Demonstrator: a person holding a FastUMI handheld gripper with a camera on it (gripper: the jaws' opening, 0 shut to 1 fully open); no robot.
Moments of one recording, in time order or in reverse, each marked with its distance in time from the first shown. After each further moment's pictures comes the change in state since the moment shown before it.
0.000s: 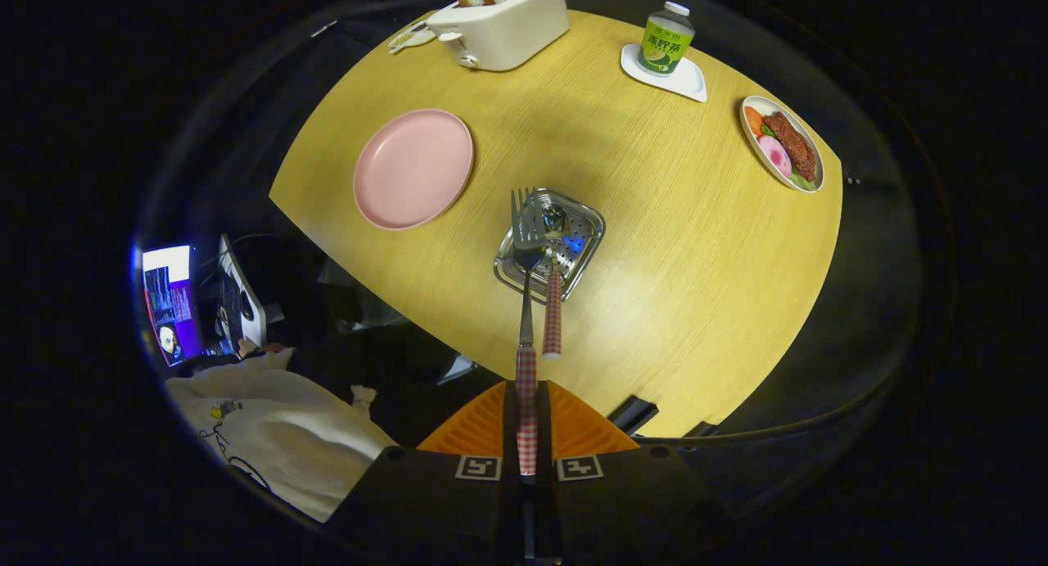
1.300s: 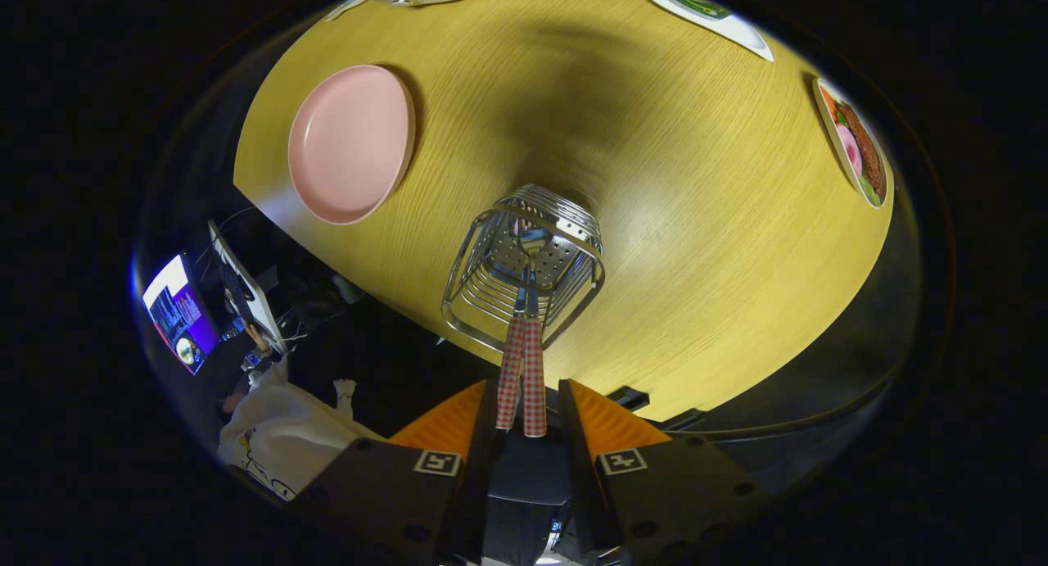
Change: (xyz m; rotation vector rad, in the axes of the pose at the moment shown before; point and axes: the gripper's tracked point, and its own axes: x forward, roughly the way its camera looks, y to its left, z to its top) arm 0.049 -0.021 0.046 0.035 0.342 0.059
